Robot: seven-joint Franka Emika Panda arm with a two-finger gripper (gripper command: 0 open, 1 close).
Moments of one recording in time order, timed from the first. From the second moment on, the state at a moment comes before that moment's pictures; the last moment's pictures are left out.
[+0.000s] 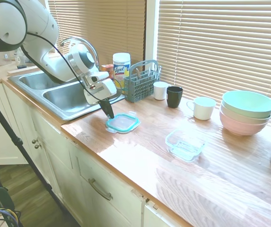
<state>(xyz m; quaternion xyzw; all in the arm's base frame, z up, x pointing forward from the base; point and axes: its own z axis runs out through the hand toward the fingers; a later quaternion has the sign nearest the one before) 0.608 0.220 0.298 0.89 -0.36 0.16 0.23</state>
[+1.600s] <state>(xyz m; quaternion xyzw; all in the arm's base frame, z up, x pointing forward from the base) 0.572 0.135 0.444 0.90 -0.39 0.13 0.12</state>
